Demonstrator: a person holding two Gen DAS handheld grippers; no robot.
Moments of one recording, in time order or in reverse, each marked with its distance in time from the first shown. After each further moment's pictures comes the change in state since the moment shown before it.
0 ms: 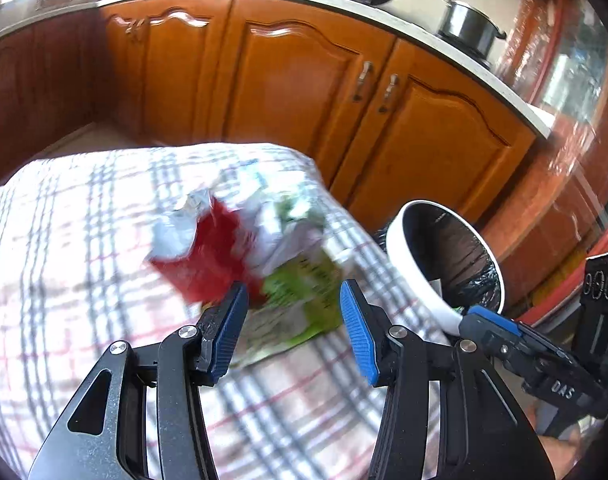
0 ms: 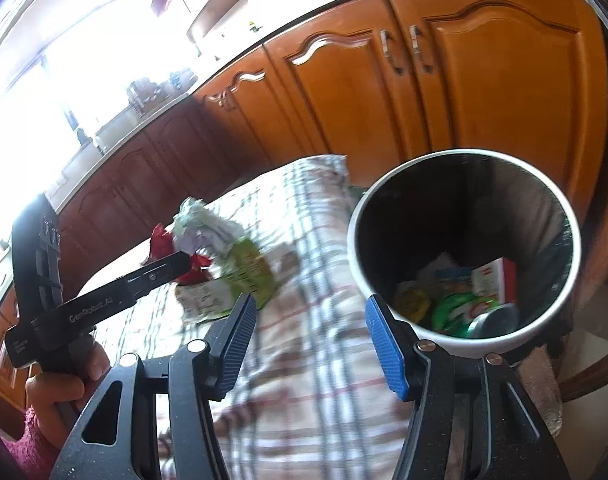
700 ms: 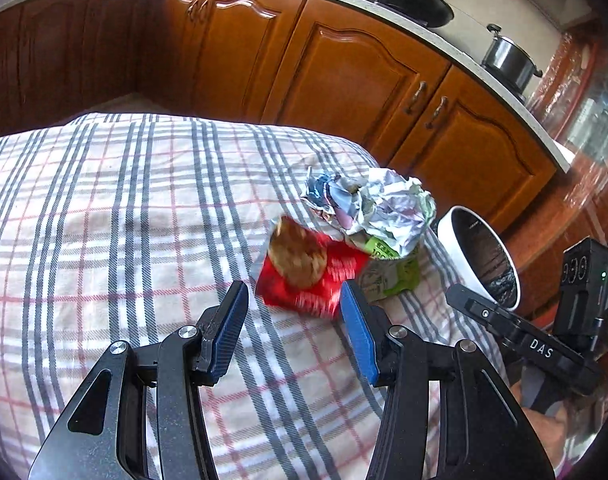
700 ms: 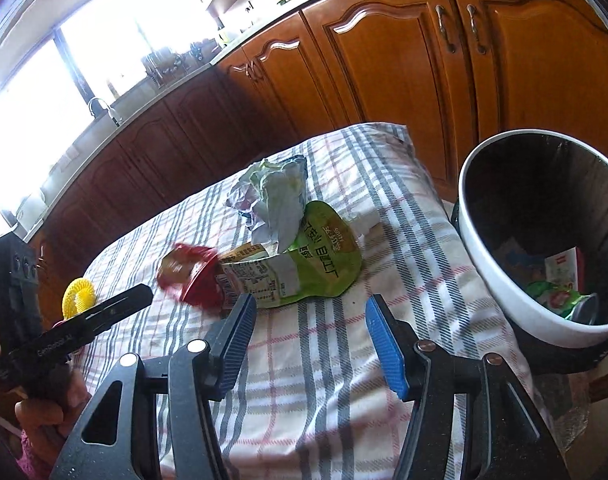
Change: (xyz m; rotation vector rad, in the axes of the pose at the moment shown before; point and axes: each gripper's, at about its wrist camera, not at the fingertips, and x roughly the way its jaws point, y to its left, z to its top) left arm -0.042 0.085 -0.036 -0.144 0.000 0.037; right arm 0.049 0.054 -0.013 -0.041 0.074 0.042
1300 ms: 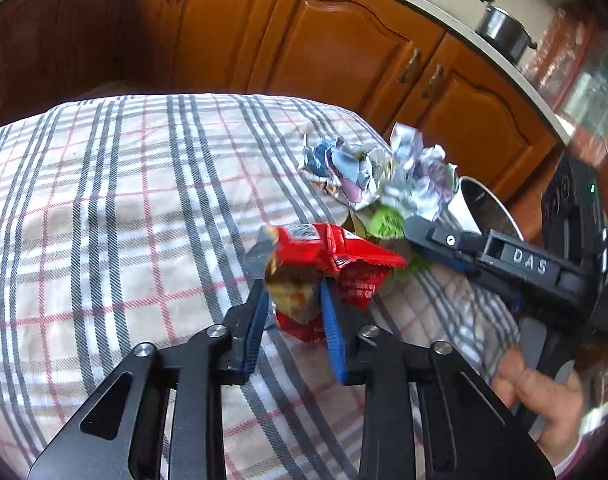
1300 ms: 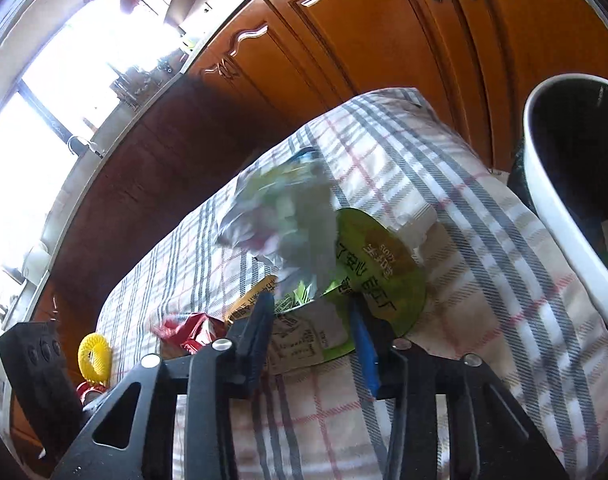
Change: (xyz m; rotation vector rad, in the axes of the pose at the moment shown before) left arm 0.039 0.003 -0.003 0.086 0.087 -0.034; right arm 0.059 0.013 0.023 0.183 0.049 0.046
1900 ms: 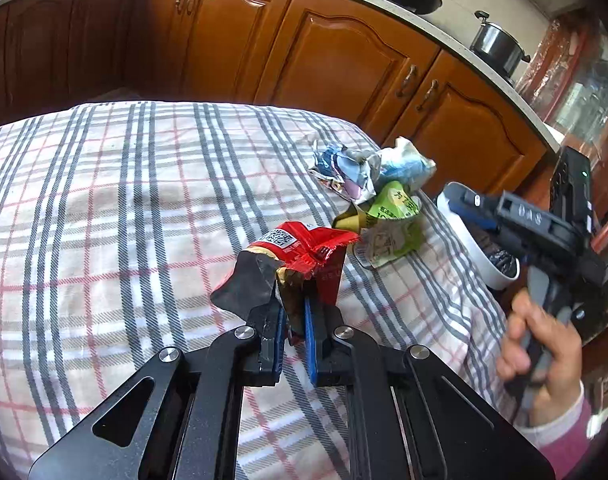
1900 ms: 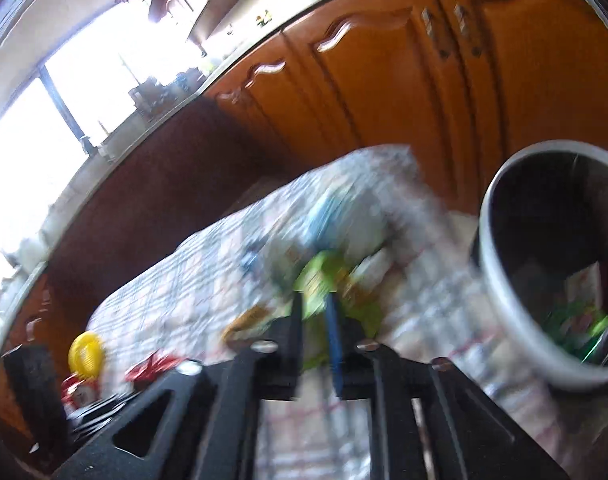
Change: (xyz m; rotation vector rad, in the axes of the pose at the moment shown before) left arm -0.042 0.014 -0.020 -0.038 -0.049 -0.006; right arm -0.045 -0.007 0.014 -0.096 -0.153 -0.055
